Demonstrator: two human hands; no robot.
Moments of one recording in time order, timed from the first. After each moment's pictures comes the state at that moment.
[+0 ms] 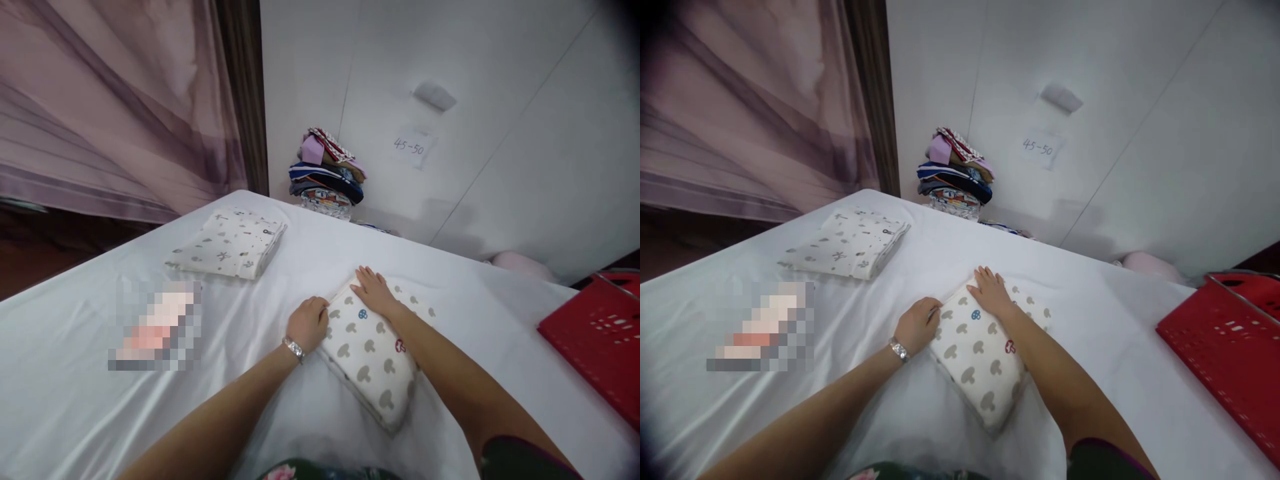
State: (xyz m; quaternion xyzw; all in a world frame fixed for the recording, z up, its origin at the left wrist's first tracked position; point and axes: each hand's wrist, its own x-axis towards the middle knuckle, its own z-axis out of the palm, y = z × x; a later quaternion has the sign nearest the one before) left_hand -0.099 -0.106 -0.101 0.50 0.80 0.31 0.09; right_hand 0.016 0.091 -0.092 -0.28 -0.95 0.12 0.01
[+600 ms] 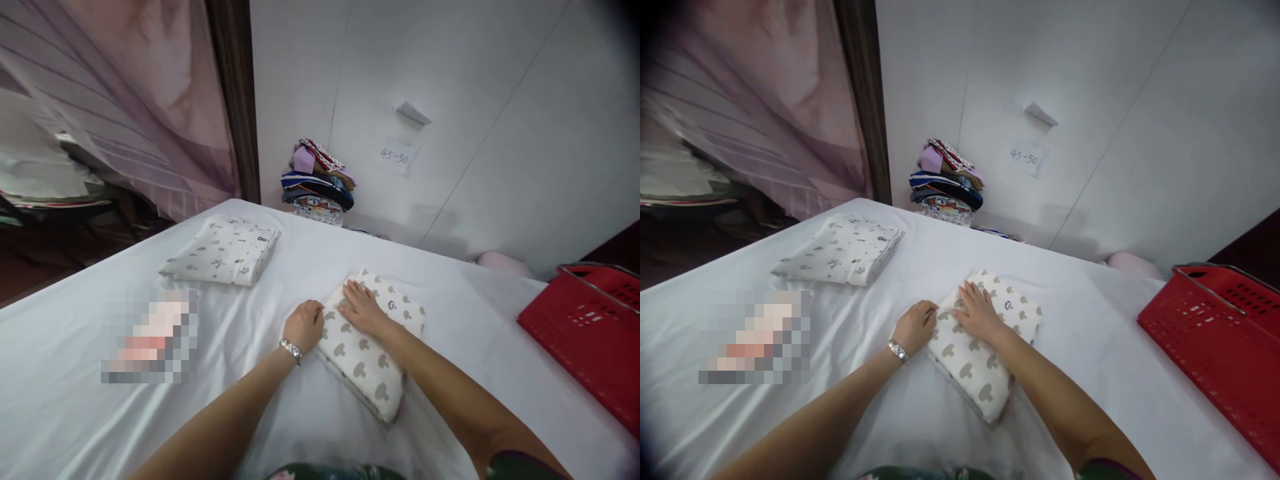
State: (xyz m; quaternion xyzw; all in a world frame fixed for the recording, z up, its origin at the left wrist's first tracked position) left_hand -0.100 -0.107 -0.102 0.50 0.80 0.33 0.07; right_hand 0.033 0.025 -0.074 -0.26 -0.95 0.15 0.00
